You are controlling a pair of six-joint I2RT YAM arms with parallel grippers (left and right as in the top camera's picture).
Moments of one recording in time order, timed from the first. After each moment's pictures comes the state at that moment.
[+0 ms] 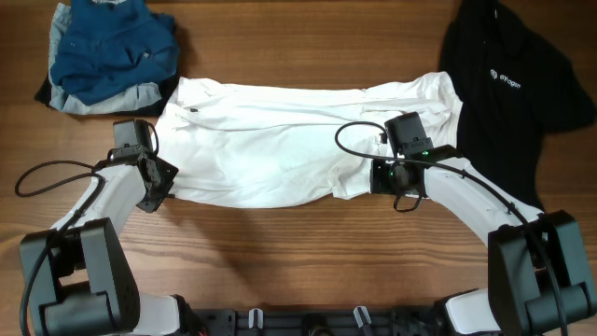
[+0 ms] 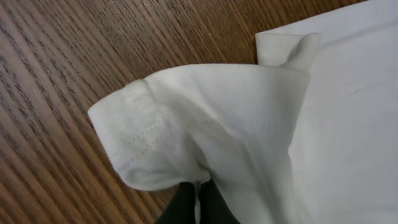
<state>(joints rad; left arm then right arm) 0.18 1.63 0.78 -0.49 -0.12 -0.85 0.28 1.62 0.82 -0.54 -0.08 0.33</state>
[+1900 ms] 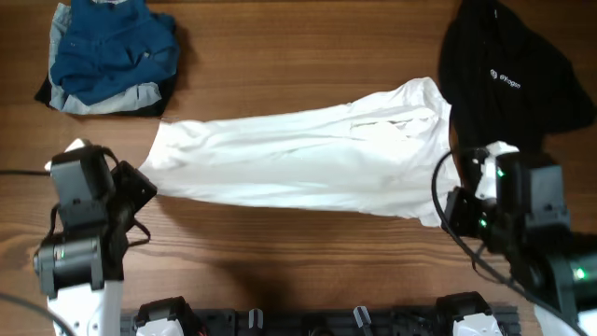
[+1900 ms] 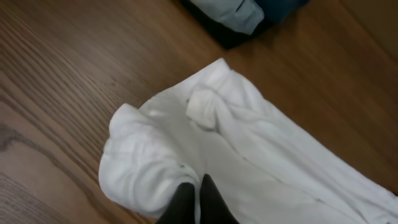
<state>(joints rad) 0.19 0.87 0.94 -0.96 -0.08 -0.57 0.16 0.86 1.17 -1.34 -0.02 0.35</state>
